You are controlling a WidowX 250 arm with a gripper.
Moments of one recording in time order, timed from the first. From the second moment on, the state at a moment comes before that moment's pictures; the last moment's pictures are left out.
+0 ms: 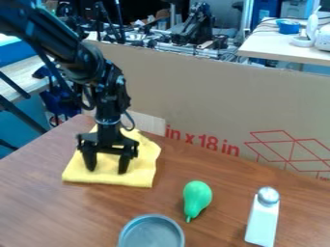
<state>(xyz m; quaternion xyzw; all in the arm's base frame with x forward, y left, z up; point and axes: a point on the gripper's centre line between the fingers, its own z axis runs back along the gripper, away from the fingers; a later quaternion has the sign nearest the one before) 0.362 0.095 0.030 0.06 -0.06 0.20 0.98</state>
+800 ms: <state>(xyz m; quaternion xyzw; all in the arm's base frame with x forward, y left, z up) 0.261 0.025 0.044 0.07 0.16 0.19 0.97</state>
